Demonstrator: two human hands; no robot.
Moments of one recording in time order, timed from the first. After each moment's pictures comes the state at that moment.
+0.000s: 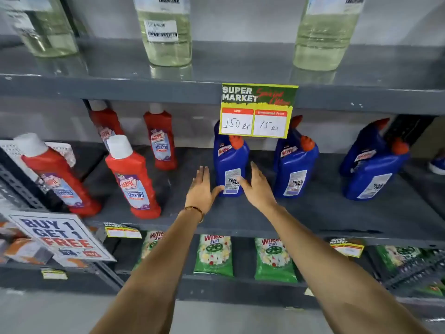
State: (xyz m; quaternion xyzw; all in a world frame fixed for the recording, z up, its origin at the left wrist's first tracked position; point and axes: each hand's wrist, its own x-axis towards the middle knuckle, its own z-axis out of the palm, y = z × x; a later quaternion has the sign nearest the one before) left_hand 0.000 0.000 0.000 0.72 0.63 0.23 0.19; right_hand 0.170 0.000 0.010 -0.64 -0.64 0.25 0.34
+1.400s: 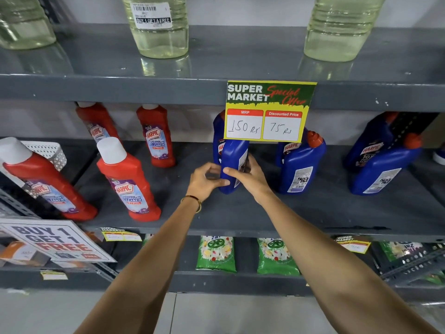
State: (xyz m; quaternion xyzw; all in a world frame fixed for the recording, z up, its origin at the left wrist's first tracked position) left_hand -0.005 0.028 0.016 0.61 0.50 0.43 0.44; right_hand 0.149 0.024 0.022 -0.53 -0.50 0.47 0.49
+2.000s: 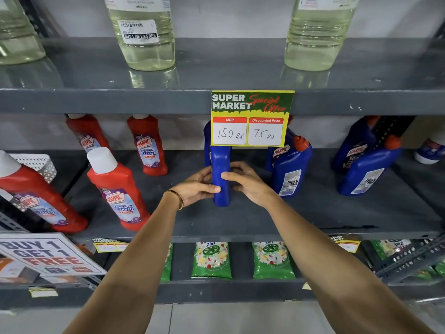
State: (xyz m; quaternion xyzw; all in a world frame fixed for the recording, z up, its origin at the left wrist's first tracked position) left_hand -0.018 0.041 0.033 0.54 0.34 0.26 0.72; right_hand 0.168 0.014 0.038 -0.45 -0.50 0.60 0.44
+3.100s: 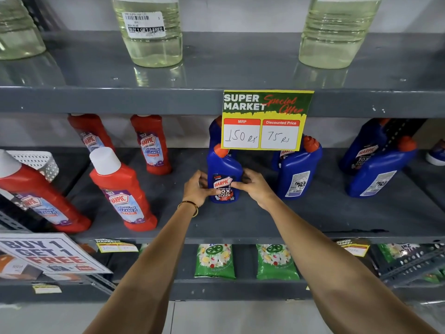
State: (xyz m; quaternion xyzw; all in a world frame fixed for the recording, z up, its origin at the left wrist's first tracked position) left_hand -0.011 0.043 0.002 0.58 0.58 0.38 0.42; right_hand 0.169 0.032 0.006 -0.52 -0.53 0.50 0.45
